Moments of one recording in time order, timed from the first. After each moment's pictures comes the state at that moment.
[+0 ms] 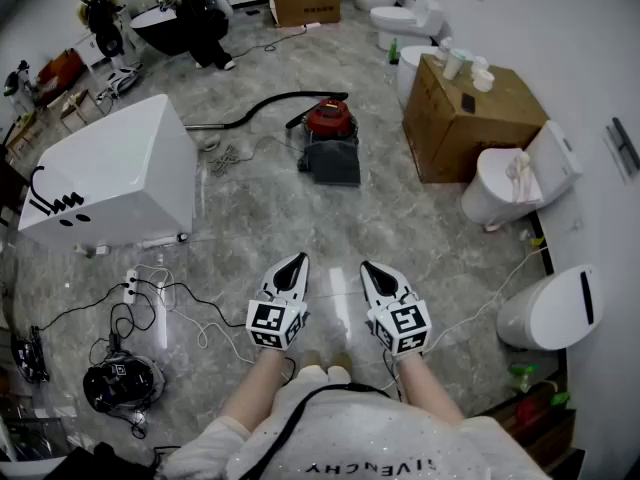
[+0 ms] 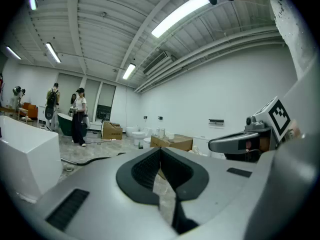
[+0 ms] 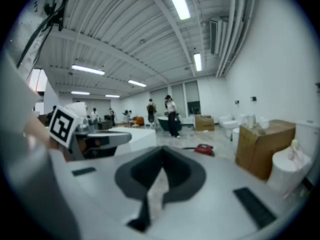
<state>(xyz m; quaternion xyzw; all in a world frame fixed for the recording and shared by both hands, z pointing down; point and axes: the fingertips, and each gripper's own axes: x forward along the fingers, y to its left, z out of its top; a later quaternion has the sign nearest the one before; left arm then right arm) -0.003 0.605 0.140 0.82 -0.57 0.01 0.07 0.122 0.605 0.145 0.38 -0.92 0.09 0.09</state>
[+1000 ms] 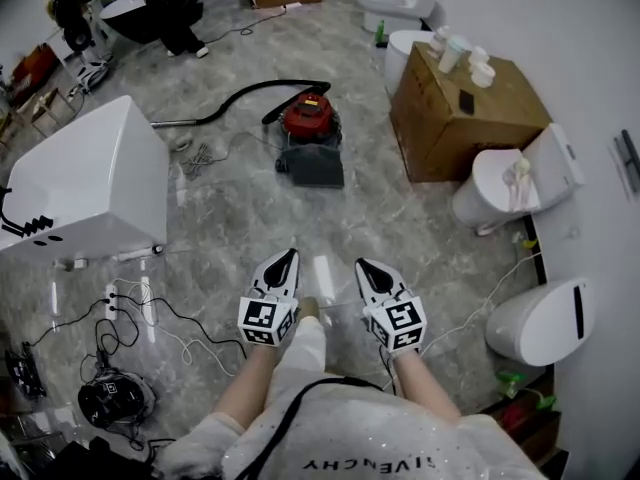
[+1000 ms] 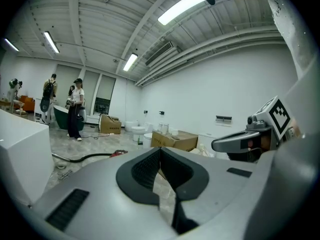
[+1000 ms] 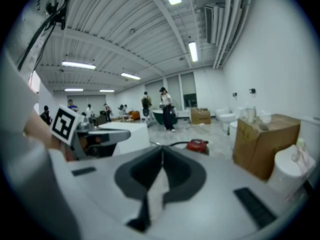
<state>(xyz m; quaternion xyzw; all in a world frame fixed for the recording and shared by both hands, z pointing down) 0.001 0.448 0.186 0.82 -0.56 0.02 0.10 0.136 0.454 0.190 0.39 -0.90 0.12 0.13</state>
